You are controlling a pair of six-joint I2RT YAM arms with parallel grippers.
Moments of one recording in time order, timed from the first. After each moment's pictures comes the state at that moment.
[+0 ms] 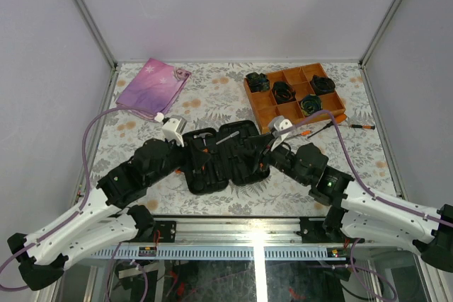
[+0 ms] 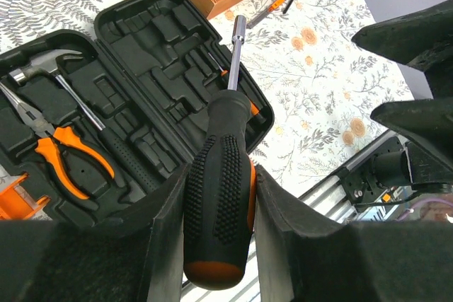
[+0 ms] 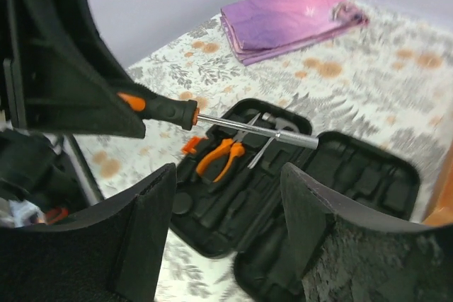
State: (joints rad) left arm -0.86 0.68 0.75 -0.44 -0.11 -0.55; right arm 1.02 0.84 0.58 0.24 0.08 0.11
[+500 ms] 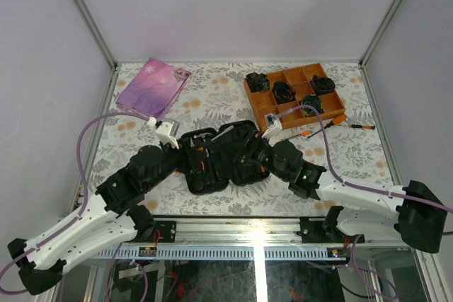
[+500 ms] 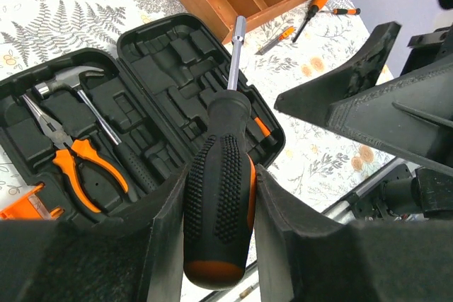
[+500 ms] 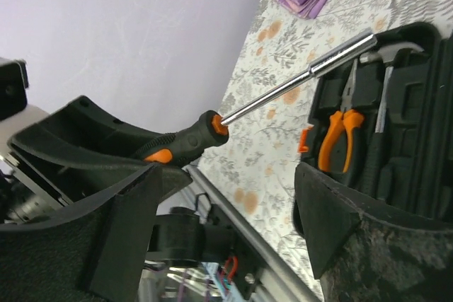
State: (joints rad) left arm -0.86 0.60 0.65 -0.37 -0.18 -0.55; right arm 1.02 1.10 0.59 0.41 0.17 0.96
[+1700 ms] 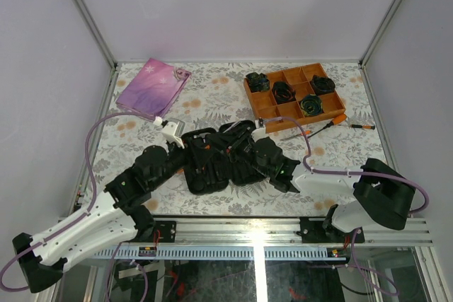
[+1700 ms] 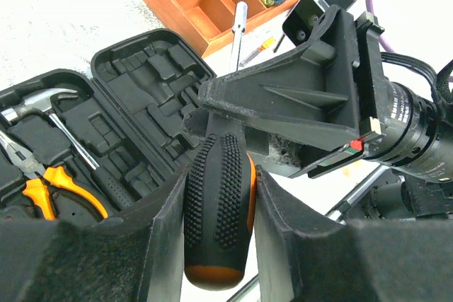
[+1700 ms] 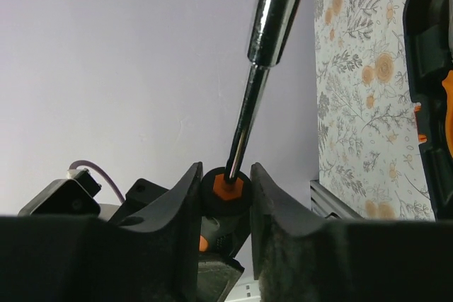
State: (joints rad) left arm -0.86 0.63 0.58 -0.18 -0.15 -0.54; right arm 1.02 1.43 0.64 0.71 0.19 1.61
